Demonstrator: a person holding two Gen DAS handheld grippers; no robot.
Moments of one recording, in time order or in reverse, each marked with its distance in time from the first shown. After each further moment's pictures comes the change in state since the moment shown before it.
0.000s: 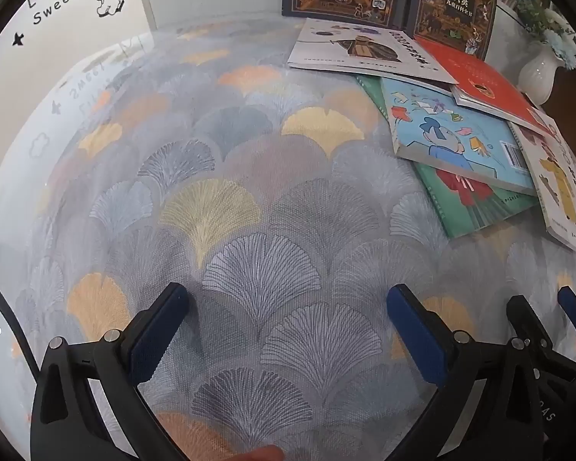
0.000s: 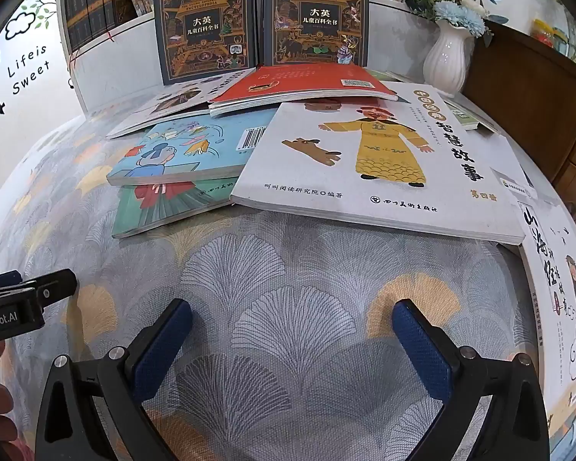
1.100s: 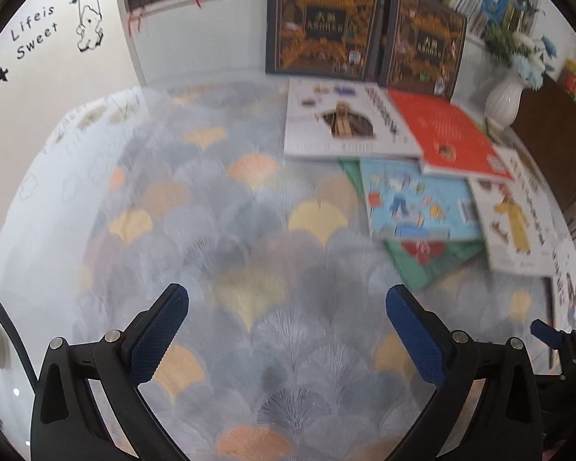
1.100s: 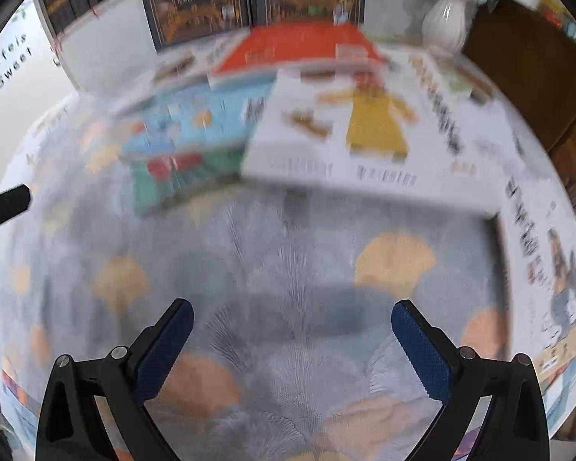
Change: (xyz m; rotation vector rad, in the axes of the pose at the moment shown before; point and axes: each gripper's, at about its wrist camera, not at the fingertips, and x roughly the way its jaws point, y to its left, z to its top) left arm -0.076 0.022 0.047 0.084 -0.109 -0.072; right arm -0.030 0.001 0.027 0.028 0.196 0.009
